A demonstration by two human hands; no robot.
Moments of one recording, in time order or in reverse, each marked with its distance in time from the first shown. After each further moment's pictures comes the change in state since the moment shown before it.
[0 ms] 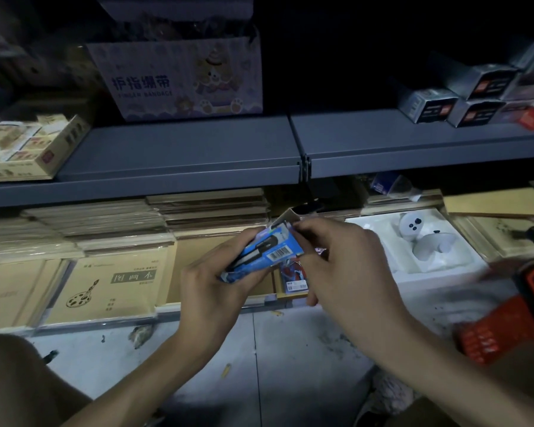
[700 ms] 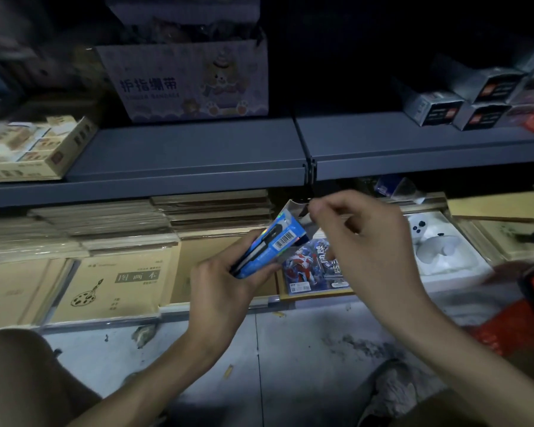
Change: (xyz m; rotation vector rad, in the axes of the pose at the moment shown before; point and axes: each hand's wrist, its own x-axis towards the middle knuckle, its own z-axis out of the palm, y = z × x) left_hand 0.004 0.002 0.005 0.030 -0.002 -0.117; right_hand 0.020 0.011 -0.007 0.231 0.193 -0.021
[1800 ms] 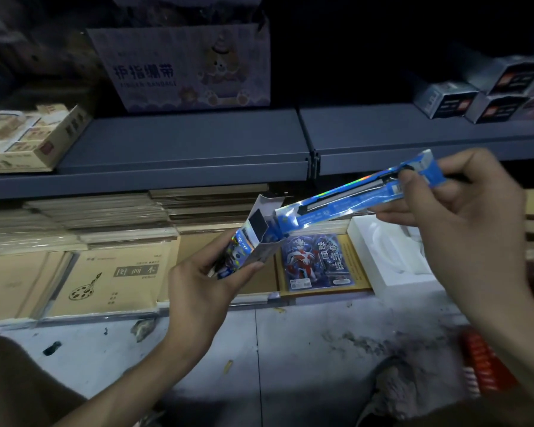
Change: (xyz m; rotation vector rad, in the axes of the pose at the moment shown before) left_hand -0.005 -0.019 -0.013 -0.078 0.025 -0.181; right_hand 0.013 -0.003 -0.054 0.224 0.192 0.002
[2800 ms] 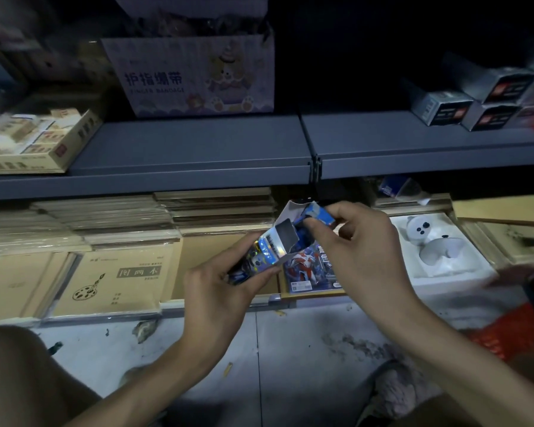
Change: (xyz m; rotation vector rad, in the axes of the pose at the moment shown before) left_hand -0.011 0.021 0.008 0.040 0.021 0.213; right_hand -0.022 0.039 0.055 -0.373 -0.219 0.047
